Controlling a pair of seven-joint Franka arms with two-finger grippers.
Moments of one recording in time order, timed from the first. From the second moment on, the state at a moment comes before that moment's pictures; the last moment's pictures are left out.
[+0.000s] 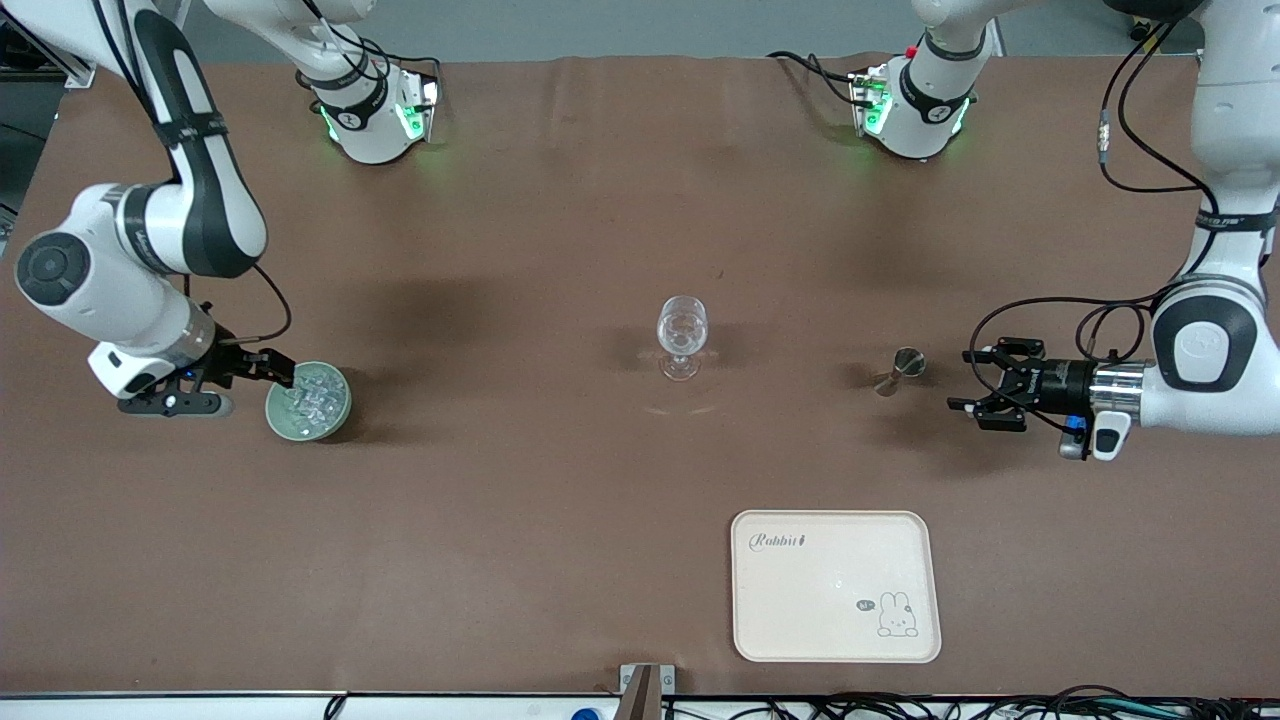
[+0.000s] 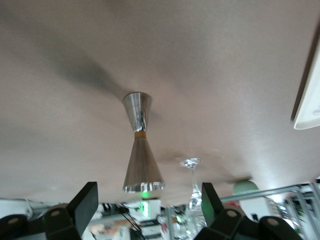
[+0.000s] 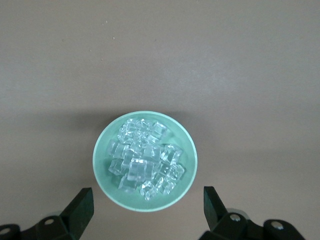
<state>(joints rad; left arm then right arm) 0.35 0.63 -0.17 -1.70 -0.69 1.71 -0.56 -0.01 0.23 -0.05 -2.11 -0.02 2.34 -0.03</state>
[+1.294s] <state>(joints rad) 0.36 0.78 -0.18 -1.75 -0.85 1.72 -0.63 0.02 0.36 -0.04 -2.16 -0.02 2.46 -0.01</state>
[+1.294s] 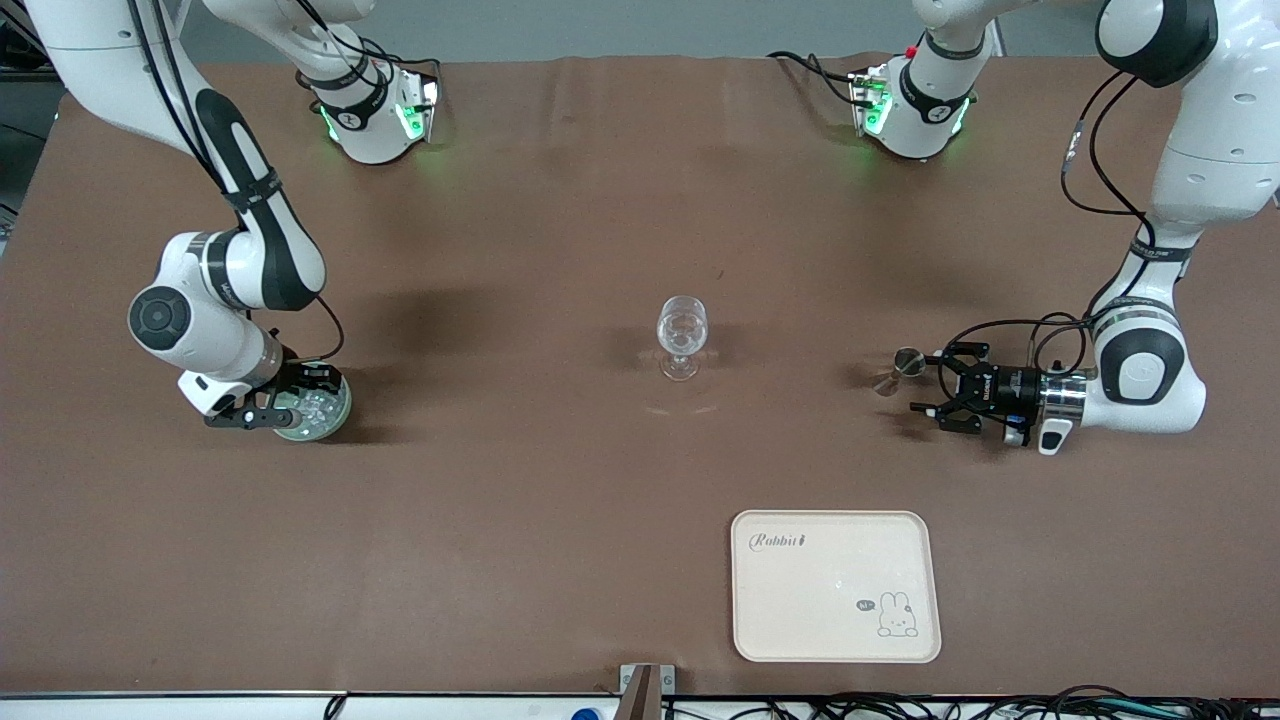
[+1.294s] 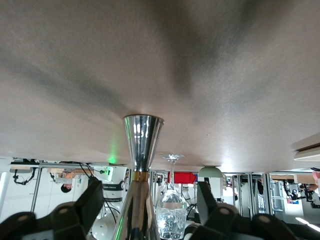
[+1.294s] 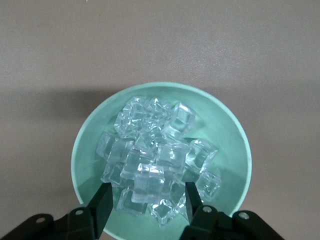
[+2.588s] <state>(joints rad) 0.36 0.81 -0.19 -1.76 -0.87 1.72 -0.62 0.01 0.32 -0.05 -2.03 0.04 2.39 -0.01</state>
